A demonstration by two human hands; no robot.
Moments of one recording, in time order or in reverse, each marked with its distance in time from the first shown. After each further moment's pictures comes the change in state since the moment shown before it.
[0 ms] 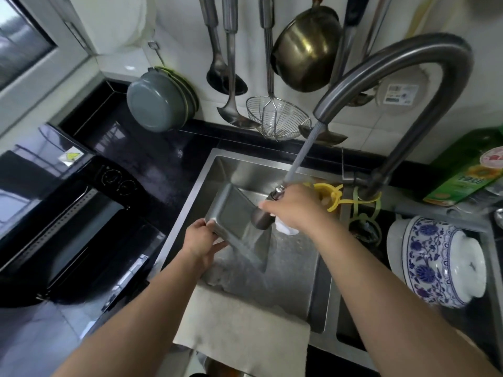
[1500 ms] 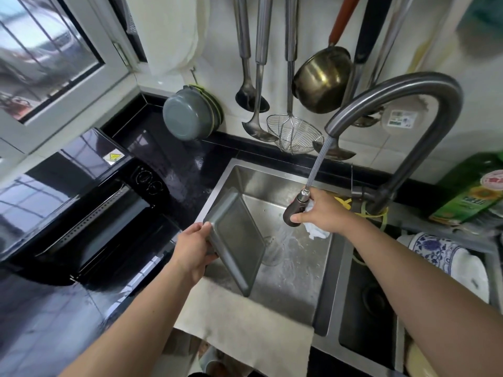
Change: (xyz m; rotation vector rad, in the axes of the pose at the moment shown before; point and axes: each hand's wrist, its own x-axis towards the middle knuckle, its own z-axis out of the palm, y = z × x) left_hand -0.103 0.040 -0.033 0.021 -0.003 0.106; right_hand 0.027 0.055 -0.018 0.176 -0.164 -0.300
